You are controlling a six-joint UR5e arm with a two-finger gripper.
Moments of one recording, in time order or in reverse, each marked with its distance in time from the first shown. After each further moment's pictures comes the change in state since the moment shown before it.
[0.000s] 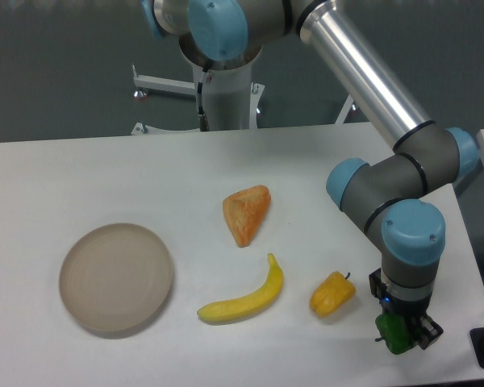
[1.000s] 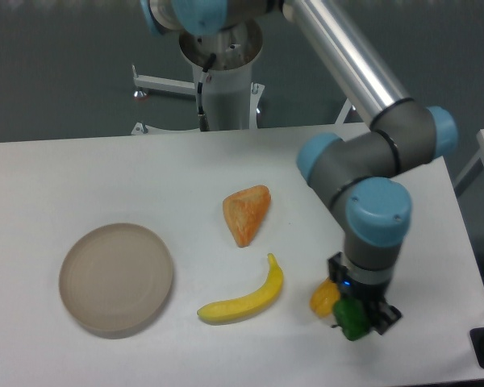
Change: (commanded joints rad) arm -0.136 0.238 -0.271 -0.094 -0.106 -0.309
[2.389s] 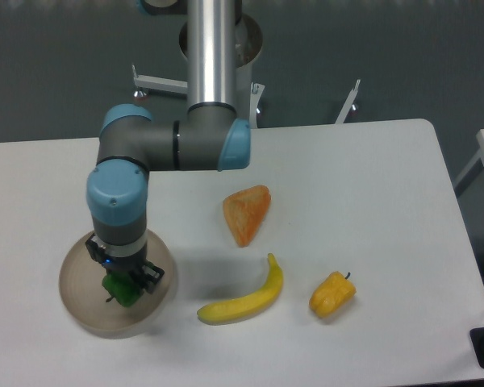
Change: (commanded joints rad) arm -0.377 0.075 -0.289 0.129 -0.104 -0.740
